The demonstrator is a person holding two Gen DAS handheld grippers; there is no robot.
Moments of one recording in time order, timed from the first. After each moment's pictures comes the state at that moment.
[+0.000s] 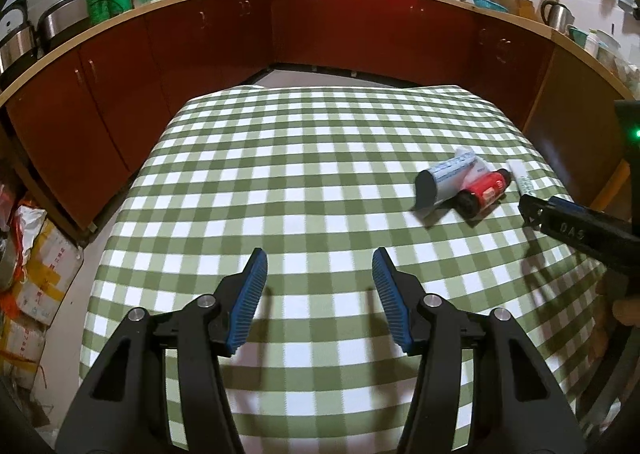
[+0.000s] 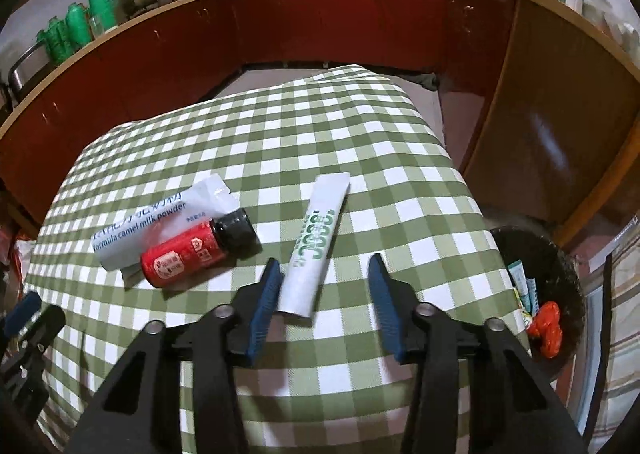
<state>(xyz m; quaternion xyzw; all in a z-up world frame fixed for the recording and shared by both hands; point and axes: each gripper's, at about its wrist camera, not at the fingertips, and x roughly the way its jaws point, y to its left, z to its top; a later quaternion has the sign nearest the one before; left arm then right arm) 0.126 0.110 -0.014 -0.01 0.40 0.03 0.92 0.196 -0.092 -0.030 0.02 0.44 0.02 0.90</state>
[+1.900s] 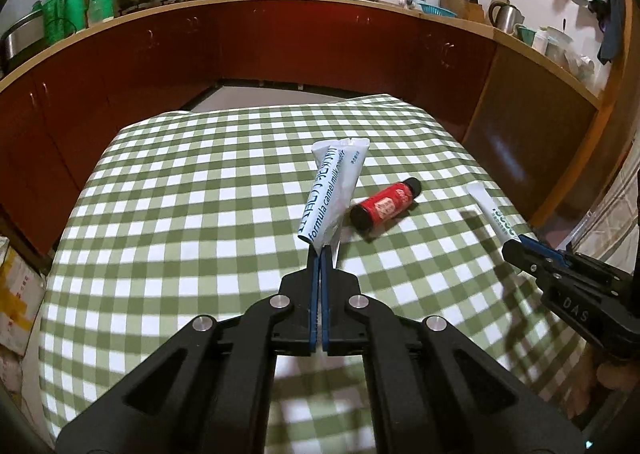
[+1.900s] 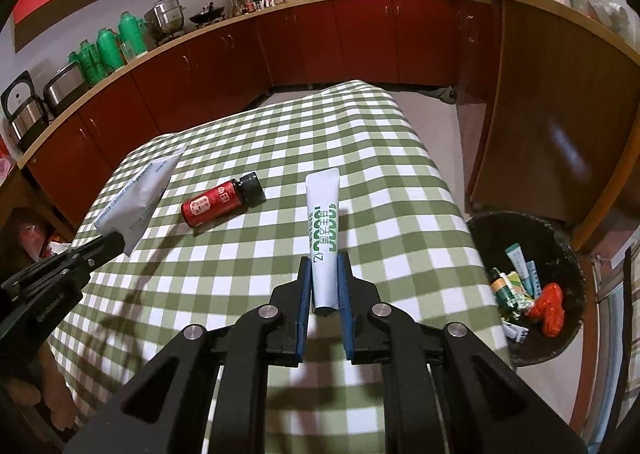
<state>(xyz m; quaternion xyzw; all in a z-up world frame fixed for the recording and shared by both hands) 0.124 0.057 -0.004 -0.02 0.38 -0.06 0.92 0.123 -0.137 -0.017 0.06 0.40 0.08 0.91</state>
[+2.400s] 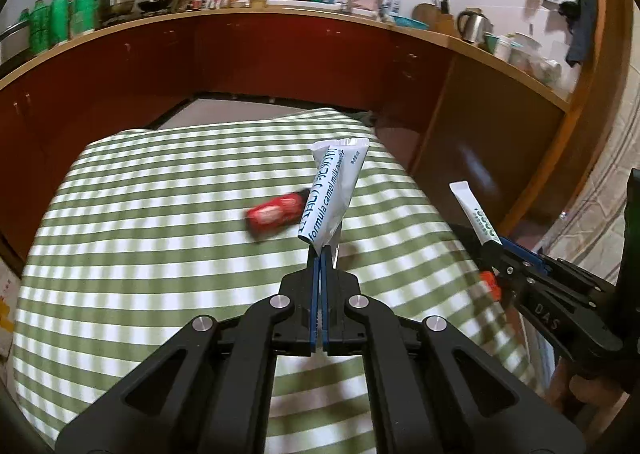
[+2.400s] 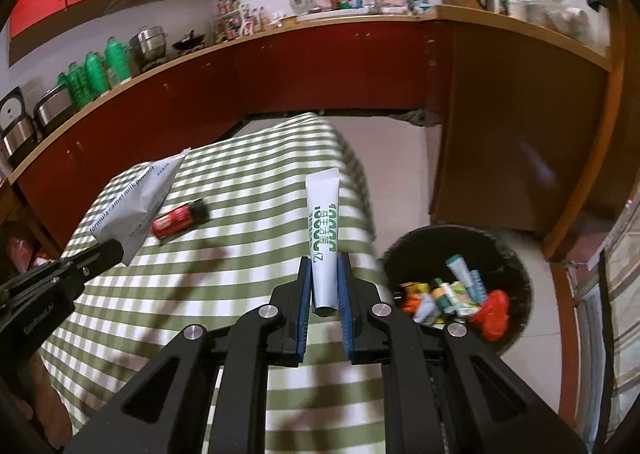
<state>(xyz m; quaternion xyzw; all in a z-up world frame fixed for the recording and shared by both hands) 0.101 -0.025 0.019 -0.03 0.35 -0.10 0.93 0.091 -0.206 0.004 0.06 0.35 0.03 0.93</state>
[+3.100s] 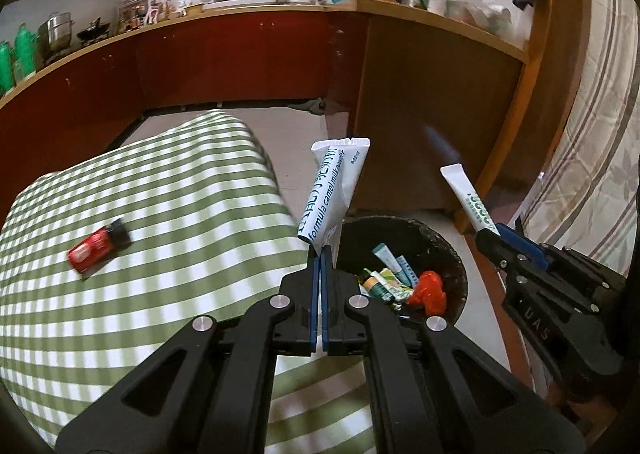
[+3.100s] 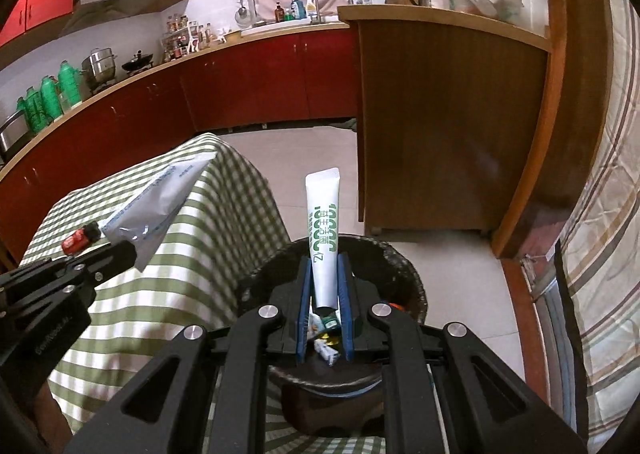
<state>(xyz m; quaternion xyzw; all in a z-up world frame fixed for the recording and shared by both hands) 0.128 -0.188 -0.001 0.04 0.36 -0.16 0.92 0.086 -0.322 -0.012 0.07 0.34 -0.05 0.94</state>
